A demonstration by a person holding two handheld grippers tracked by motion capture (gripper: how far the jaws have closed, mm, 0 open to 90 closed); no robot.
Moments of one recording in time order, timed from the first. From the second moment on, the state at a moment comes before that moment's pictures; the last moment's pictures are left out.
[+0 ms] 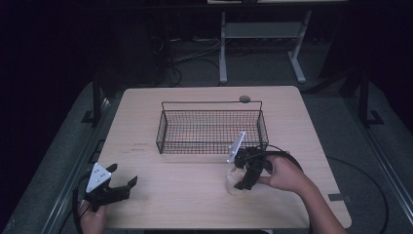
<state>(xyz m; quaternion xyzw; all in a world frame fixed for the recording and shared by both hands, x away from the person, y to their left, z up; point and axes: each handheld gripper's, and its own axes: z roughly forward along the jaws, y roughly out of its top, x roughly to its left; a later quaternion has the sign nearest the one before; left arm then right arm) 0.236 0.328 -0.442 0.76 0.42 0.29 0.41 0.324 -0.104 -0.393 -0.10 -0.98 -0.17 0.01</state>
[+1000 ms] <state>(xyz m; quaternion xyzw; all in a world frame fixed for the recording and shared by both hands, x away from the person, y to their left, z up) 0.236 0.330 -0.442 0.76 0.42 0.29 0.41 0.333 -0.087 -0.365 -0.06 -0.98 -0.18 0.01</state>
